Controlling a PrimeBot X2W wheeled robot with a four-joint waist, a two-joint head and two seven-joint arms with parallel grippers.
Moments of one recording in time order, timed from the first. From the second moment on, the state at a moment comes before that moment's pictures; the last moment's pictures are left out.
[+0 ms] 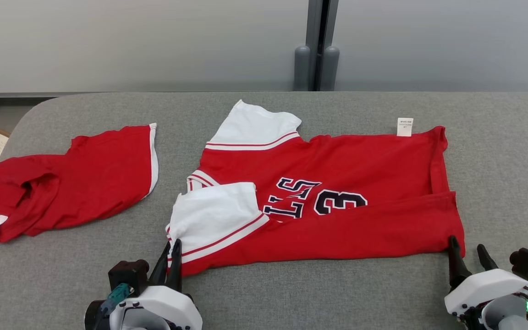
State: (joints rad) left arm -0.18 0.06 -0.31 0.57 -0.44 0.07 -0.26; right arm -0.24 -0.11 -0.03 0.72 0.42 0.13 -0.13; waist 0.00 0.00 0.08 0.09
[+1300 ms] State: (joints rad) left arm -0.13 0.11 -0.39 0.53 -0.41 -0.06 -0.14; right arm -0.13 -0.34 0.10 0.62 0.68 0.13 0.08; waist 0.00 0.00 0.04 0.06
